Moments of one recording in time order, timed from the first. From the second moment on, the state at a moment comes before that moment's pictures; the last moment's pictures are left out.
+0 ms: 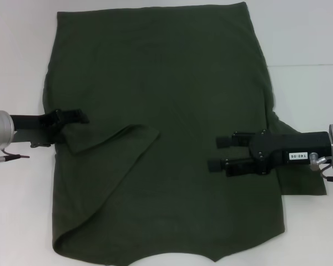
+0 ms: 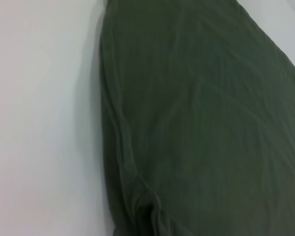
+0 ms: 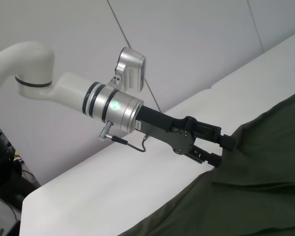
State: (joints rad) left arm -0.77 -2.00 0.47 0.46 2.45 1.02 -2.55; right arm 0.65 1.96 -0.93 -0.47 -1.82 -1.54 1.56
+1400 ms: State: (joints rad) left arm -0.86 -2.02 0.37 0.36 1.77 1.01 -2.34; right arm 0.64 1.96 -0.92 -0.47 -1.82 -1.55 1.56
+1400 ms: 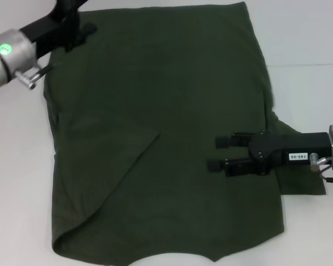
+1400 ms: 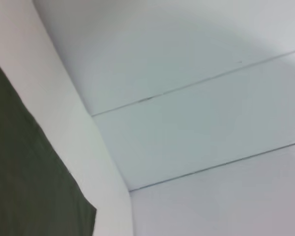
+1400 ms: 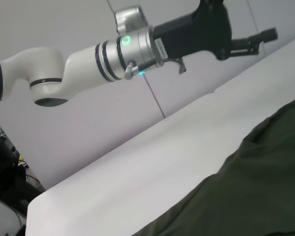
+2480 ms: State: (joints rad) left arm -0.54 -2.01 0.42 0.64 2.12 1.80 -1.53; right arm 0.69 1.83 -0.81 -0.59 -1.91 -1.58 2.18
